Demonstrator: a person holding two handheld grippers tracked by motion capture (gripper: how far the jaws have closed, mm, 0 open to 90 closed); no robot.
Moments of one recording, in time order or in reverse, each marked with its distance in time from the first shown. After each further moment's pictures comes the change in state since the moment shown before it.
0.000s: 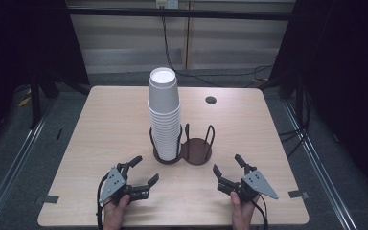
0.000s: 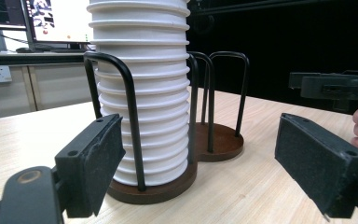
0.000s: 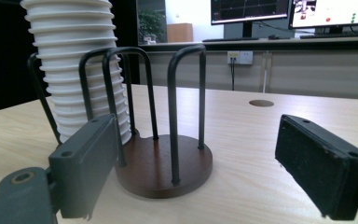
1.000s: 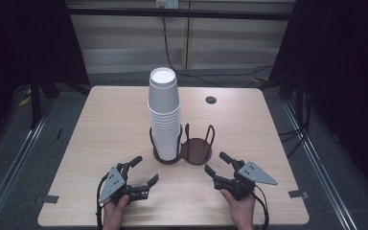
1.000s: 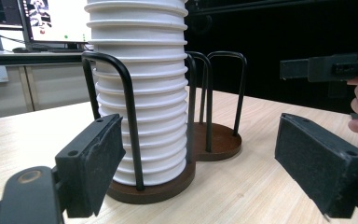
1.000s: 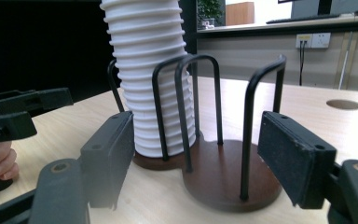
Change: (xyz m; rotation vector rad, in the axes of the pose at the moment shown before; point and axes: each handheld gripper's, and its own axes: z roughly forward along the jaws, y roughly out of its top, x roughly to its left) left arm 0.000 0.000 0.000 -0.002 -0.010 -0.002; right arm 0.008 0.029 0.011 0.085 0.257 0.045
